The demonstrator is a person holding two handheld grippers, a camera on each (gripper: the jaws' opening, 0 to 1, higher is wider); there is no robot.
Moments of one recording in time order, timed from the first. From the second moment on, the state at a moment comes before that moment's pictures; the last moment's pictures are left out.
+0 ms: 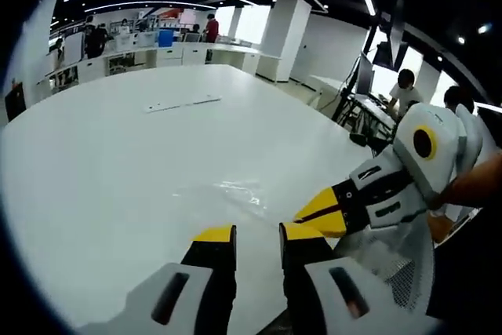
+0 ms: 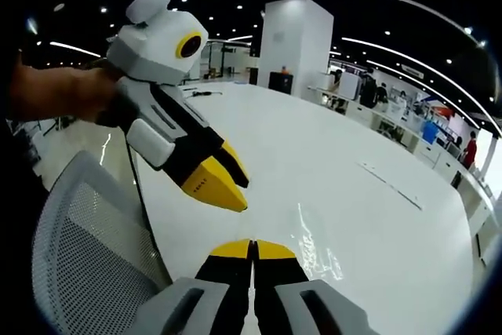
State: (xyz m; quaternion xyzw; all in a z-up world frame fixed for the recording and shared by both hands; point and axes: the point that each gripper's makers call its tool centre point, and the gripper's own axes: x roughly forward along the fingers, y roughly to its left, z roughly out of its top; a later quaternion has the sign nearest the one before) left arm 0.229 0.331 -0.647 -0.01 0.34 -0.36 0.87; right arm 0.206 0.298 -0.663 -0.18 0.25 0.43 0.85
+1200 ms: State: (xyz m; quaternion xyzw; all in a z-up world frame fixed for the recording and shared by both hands) left arm 0.232 0.333 -0.648 0.04 0.34 -0.36 0.87; right arm 0.224 0.296 -0.644 -0.15 0.22 0.41 0.87
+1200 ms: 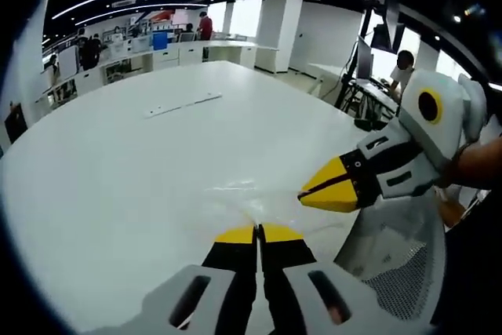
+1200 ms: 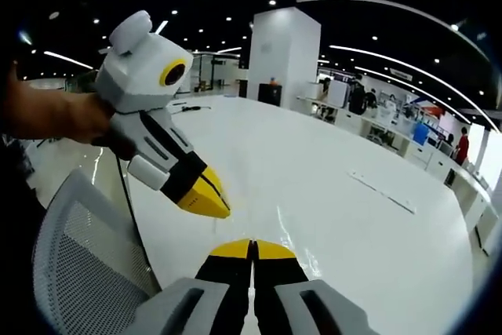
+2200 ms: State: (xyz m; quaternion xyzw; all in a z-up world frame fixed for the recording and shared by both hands) left arm 0.247 0.364 -0.632 0.02 0.32 -0.33 0.89; right arm 0.245 0.284 -0.632 -0.12 0.21 0.38 0.89
